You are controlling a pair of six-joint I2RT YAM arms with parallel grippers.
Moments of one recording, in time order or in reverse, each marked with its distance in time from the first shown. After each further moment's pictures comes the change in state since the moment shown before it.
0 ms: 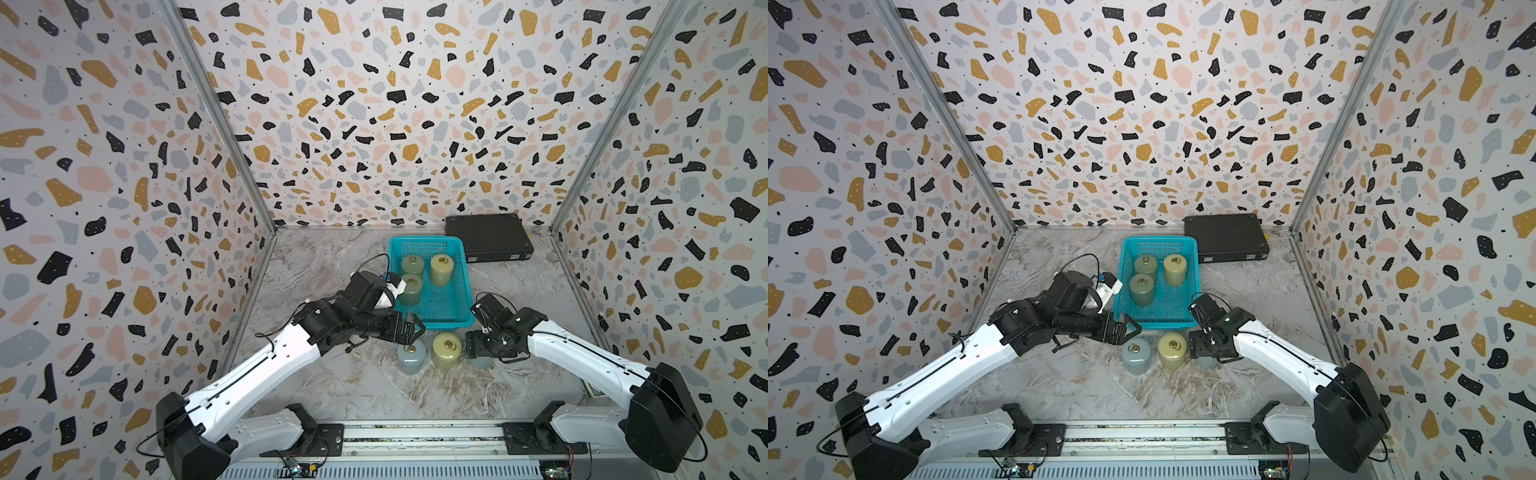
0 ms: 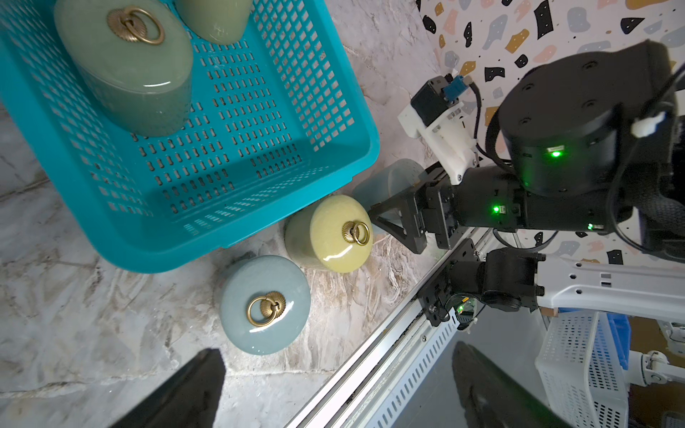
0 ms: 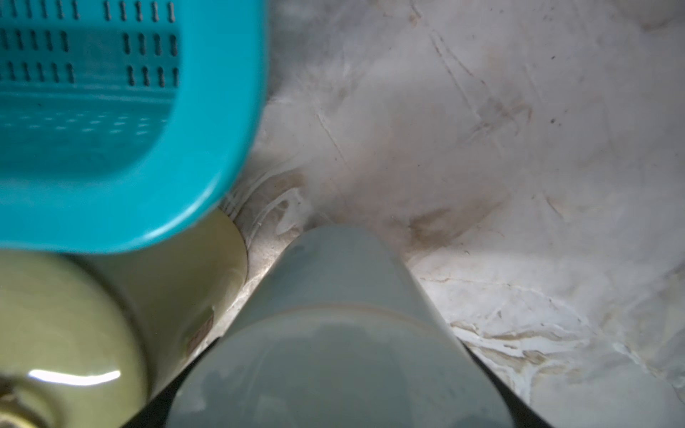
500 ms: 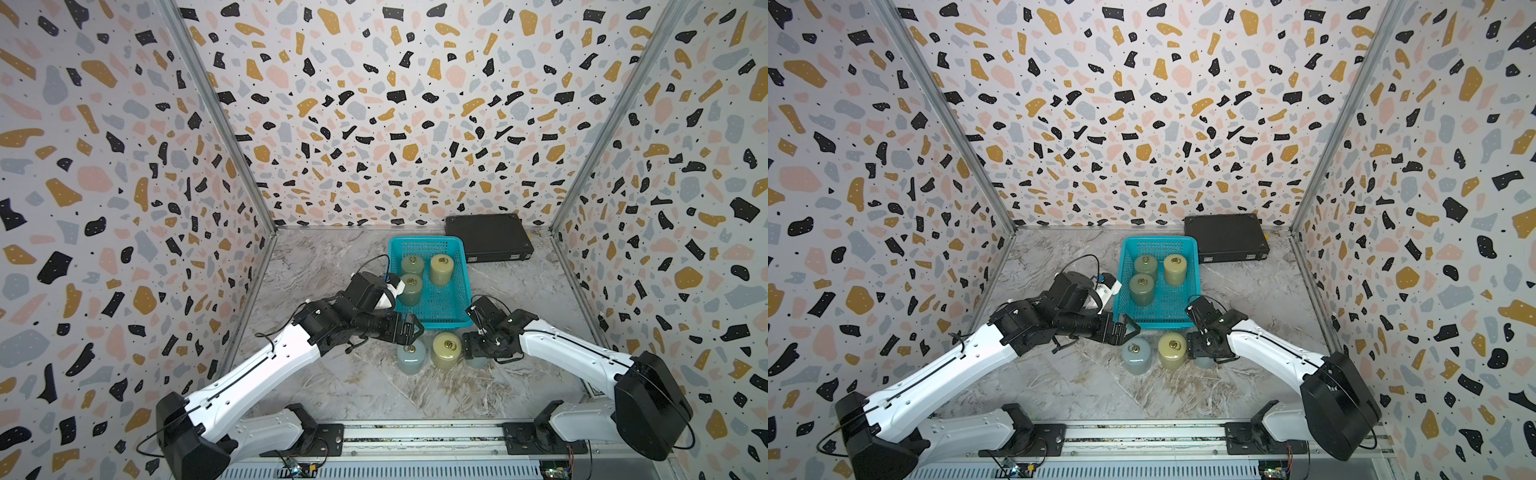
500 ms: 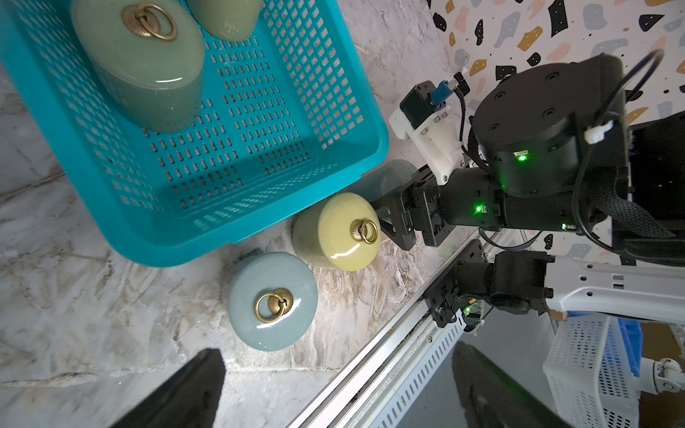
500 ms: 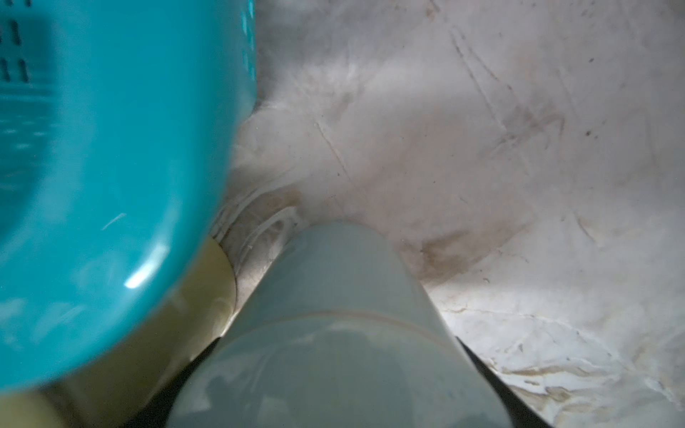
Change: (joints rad) left arm -0.003 0.000 0.000 -0.014 -0.021 -0.003; right arm 0.003 0.050 -0.036 0.075 0.016 -0.005
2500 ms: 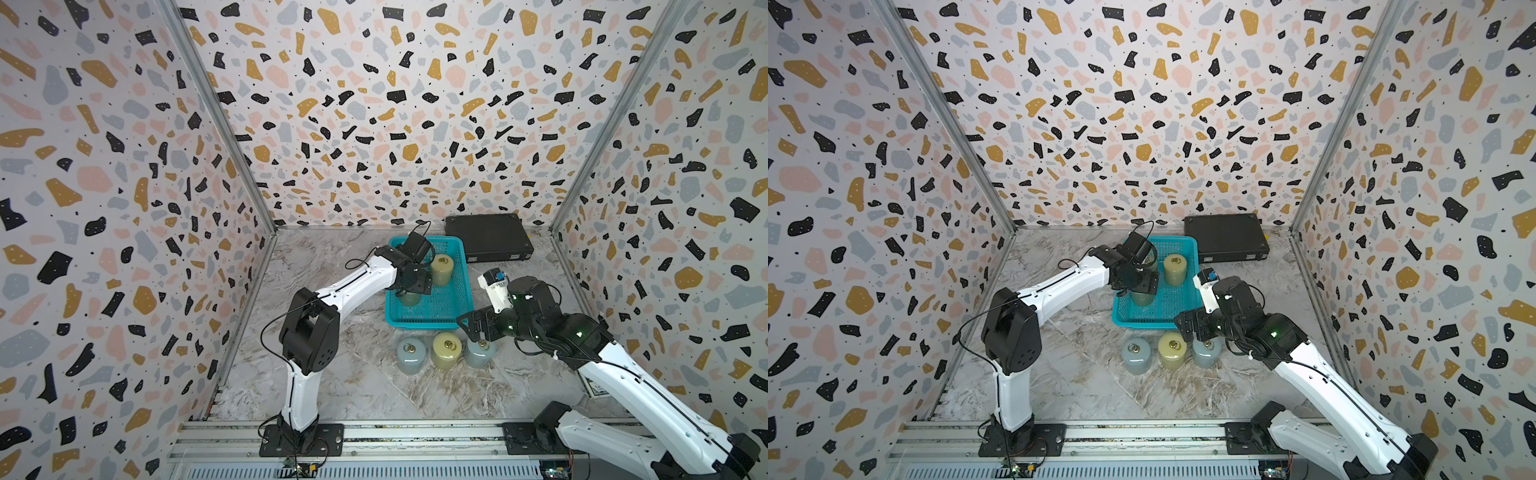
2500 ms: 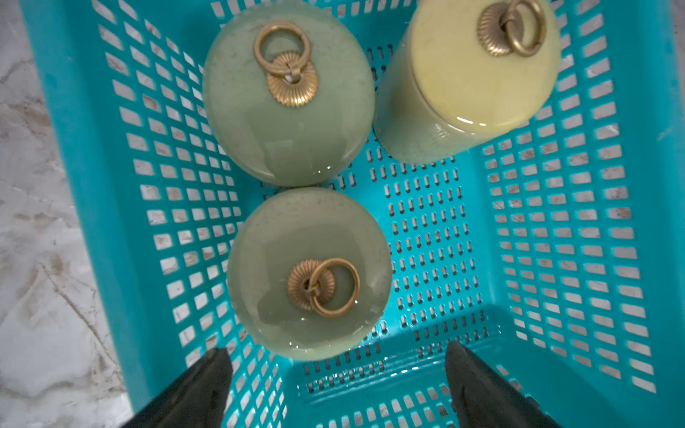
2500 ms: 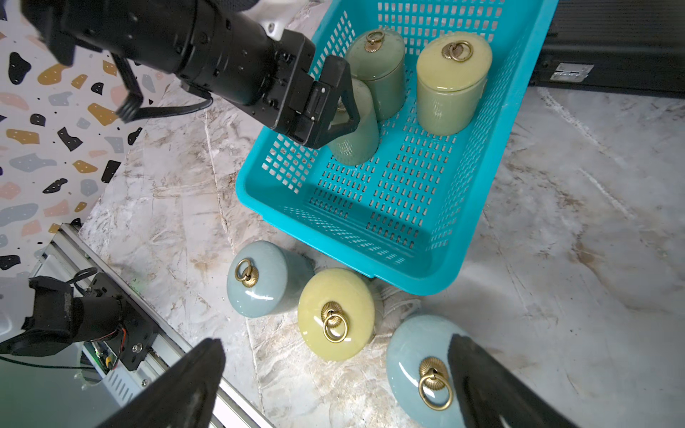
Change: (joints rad) left arm 0.106 0.846 0.624 -0.090 -0.380 0.088; right arm 0.007 -0.375 0.232 -0.010 -0.200 -0.259
